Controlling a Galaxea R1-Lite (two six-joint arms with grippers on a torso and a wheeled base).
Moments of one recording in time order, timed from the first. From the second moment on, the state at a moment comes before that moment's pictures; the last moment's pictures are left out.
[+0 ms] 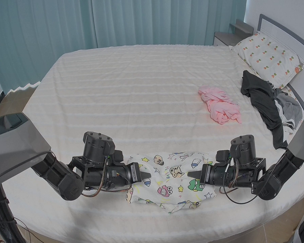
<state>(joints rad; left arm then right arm) -0.52 2.04 -0.74 -0.71 -0.41 -0.69 0.52 2.01 -0.58 -0.88 0.27 0.65</state>
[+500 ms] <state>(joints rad) -0.53 2.07 -0.75 -0.71 -0.40 -0.70 0.52 2.02 -0.58 -0.88 0.27 0.64</state>
